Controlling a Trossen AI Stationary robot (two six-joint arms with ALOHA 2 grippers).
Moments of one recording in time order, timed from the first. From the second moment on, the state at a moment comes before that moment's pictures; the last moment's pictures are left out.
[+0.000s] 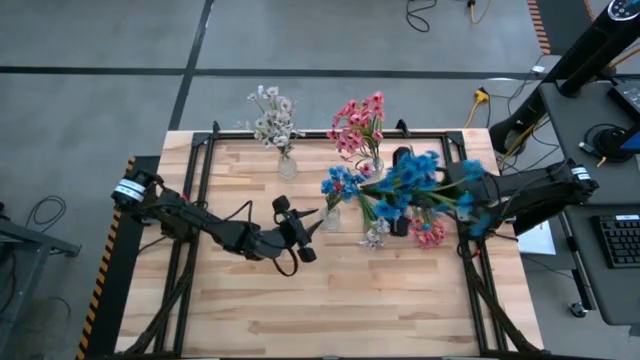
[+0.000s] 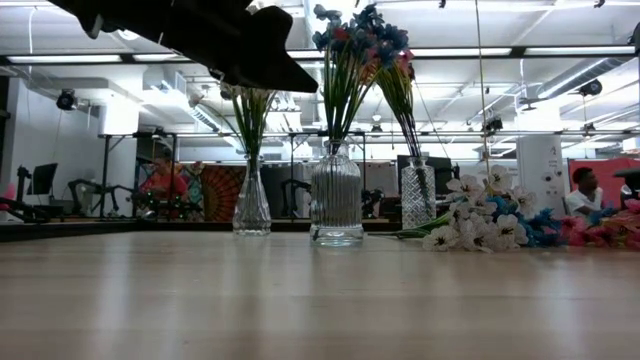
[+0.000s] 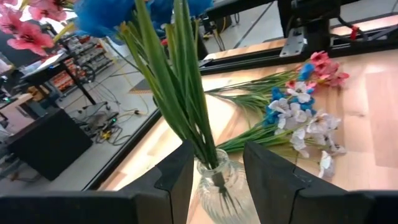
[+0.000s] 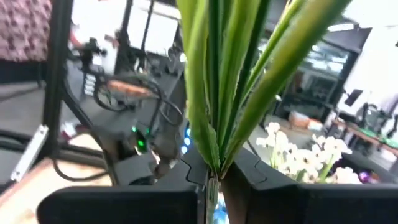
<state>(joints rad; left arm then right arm) -0.34 1.60 0.79 0.49 -0.90 0.10 0.13 1.08 0.95 0.23 0.17 -0.31</state>
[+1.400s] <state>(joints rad) -0.34 1.60 0.77 0.49 -0.91 0.09 0.10 1.36 1.37 -0.25 0.27 -0.30</state>
